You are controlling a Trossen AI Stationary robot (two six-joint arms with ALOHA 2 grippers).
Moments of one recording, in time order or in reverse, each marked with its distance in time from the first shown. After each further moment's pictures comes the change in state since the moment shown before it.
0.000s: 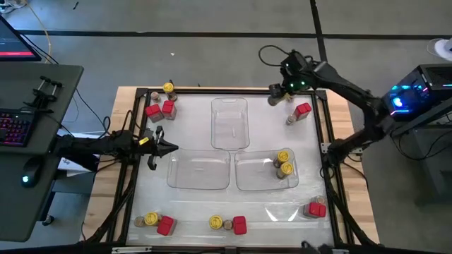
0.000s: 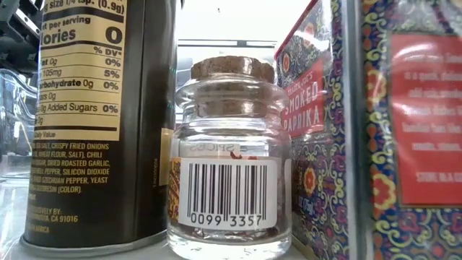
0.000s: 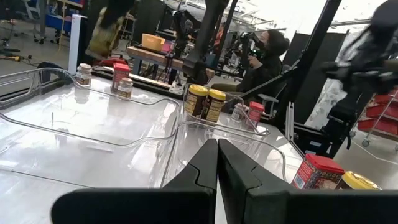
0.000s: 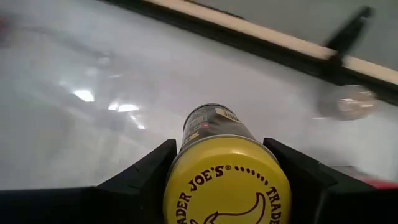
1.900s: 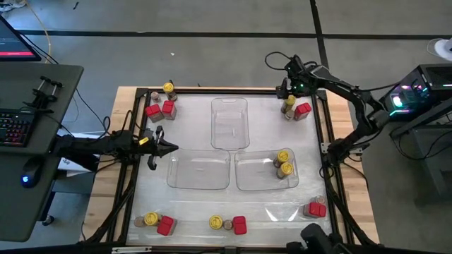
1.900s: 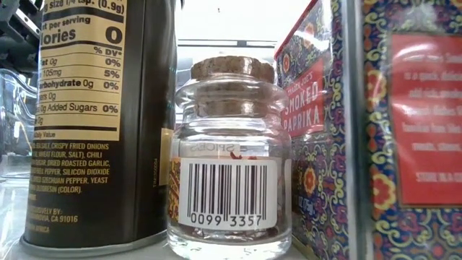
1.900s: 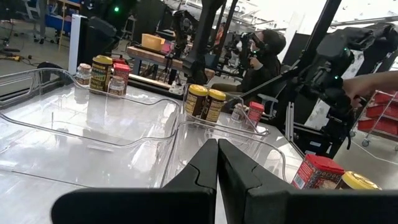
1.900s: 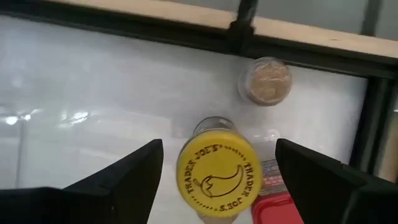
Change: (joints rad) left arm 0.000 0.000 0.000 0.000 0.000 0.000; right arm -0.192 0.094 -0.200 0.121 0.122 -0.002
